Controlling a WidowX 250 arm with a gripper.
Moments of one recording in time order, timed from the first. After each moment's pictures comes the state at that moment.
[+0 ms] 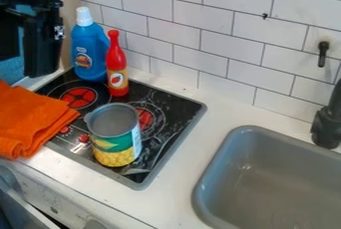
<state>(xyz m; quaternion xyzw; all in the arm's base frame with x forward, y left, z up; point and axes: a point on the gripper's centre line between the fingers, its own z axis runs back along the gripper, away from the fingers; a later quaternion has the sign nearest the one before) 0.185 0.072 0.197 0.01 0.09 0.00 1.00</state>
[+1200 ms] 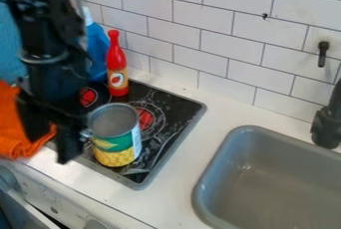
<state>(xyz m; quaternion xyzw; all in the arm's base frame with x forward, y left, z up) 0.189 0.053 0.100 0.02 0.03 -0.03 1.00</state>
